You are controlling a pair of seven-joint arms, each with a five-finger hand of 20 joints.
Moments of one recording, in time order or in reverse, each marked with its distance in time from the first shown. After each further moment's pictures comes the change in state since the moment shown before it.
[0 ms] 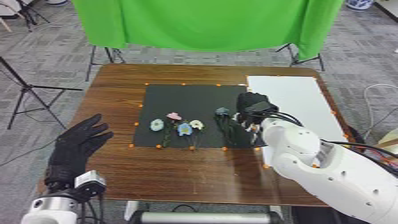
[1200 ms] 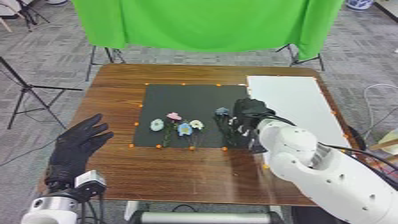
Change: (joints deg) left arm 0.0 -0.2 0.0 0.0 0.1 -0.1 -0.3; right arm -6.1 -3.8 7.6 -1.7 0.5 -9.2 1.3
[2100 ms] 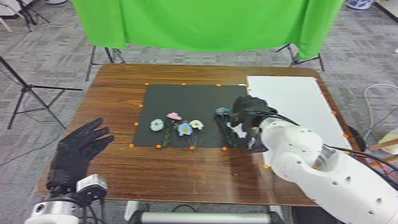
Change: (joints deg) left arm 1.5 0.1 1.1 0.0 -0.2 0.9 1.6; right arm -2.5 0.0 3.7 -2.5 1.2 0.7 -0.3
